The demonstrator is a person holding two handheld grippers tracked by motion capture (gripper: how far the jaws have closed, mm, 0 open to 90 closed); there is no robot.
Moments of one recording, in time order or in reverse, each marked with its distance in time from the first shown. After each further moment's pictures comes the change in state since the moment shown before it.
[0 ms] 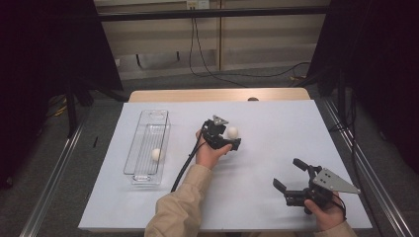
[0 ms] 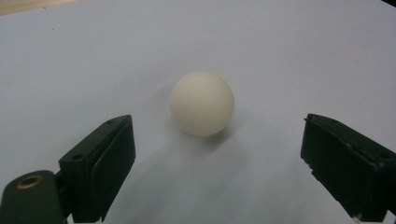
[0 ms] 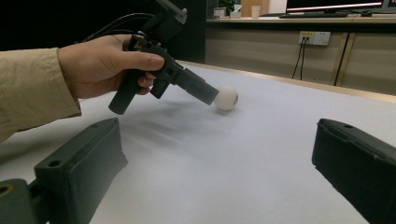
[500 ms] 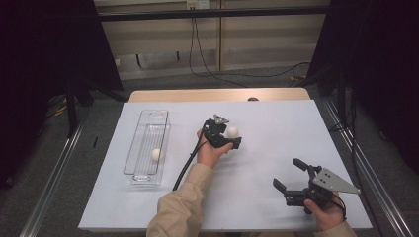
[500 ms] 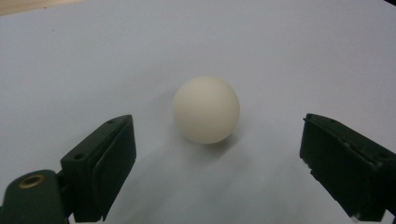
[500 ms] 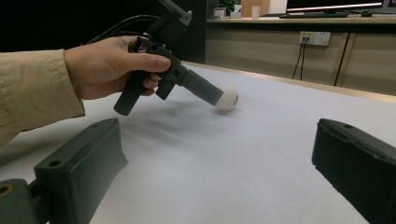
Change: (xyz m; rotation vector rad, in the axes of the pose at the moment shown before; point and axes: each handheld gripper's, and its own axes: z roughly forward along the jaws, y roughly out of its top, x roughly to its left) left arm 0.002 0.001 0.006 0.003 0.007 0.001; right arm 0.000 0.000 0.000 -0.001 0.000 0.000
